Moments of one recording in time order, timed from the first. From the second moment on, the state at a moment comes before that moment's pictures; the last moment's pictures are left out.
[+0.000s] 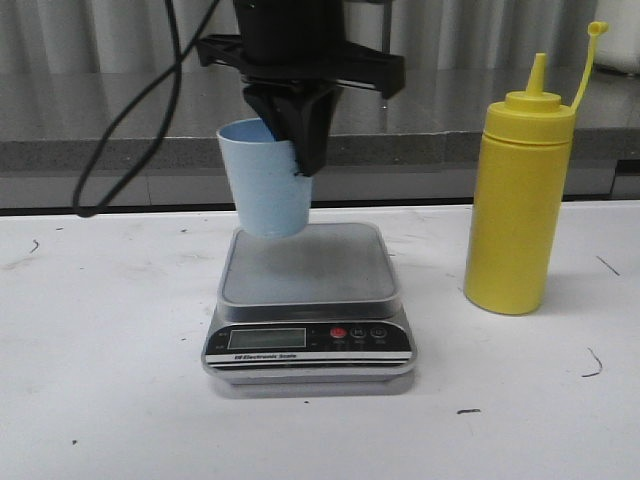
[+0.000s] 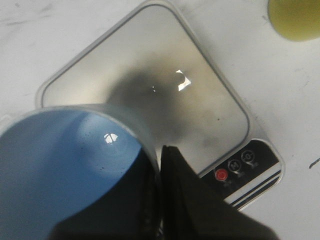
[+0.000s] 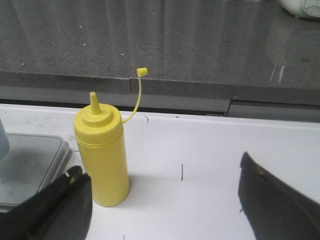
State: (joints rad) left arm -0.71 2.06 -1.94 0.08 1.23 -0.10; right arm 0.03 0.44 -0.54 0.13 0.44 -0.09
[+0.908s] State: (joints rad) left arm -0.73 2.13 -1.97 0.07 1.24 -0.09; right arm 0.03 0.44 -0.55 0.13 0.44 -0.09
